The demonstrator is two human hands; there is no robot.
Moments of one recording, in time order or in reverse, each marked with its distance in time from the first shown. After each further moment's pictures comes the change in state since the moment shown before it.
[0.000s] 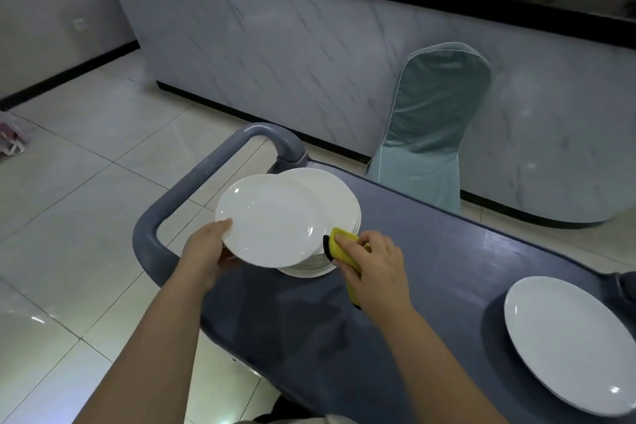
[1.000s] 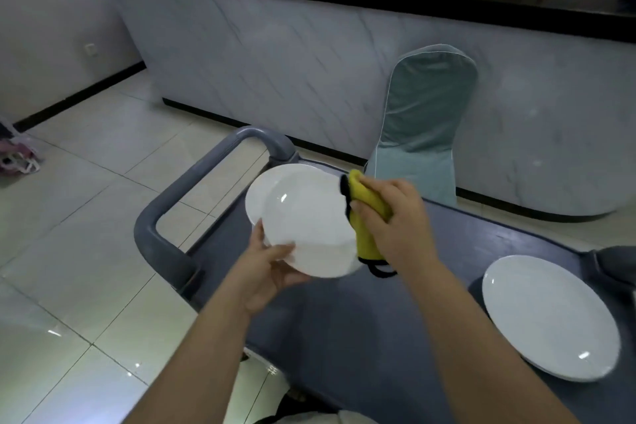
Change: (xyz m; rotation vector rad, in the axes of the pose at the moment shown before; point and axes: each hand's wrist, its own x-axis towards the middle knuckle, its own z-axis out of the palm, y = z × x) left_hand -0.117 -0.033 0.066 -0.270 -0.542 -0.013; right_hand 0.028 0.008 -0.093 0.383 0.075 0.186
